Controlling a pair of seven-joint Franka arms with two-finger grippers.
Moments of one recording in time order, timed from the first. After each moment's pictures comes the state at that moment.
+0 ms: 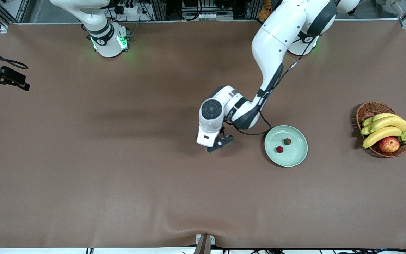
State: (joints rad) left arm -0.66 0.89 -0.09 -1.33 0.06 2.14 -1.22; right arm -0.01 -0.02 -0.06 -1.57 0.00 1.46 -0.05
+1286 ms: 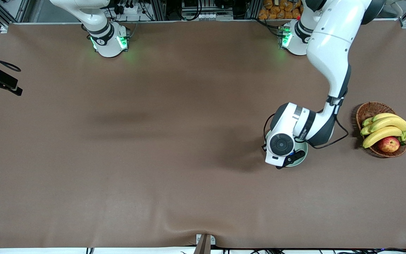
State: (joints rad) left arm -0.33 0.70 -0.09 -1.51 0.17 1.84 -0.98; right arm -0.02 -0.02 -0.07 -1.56 0.03 1.53 -0.04
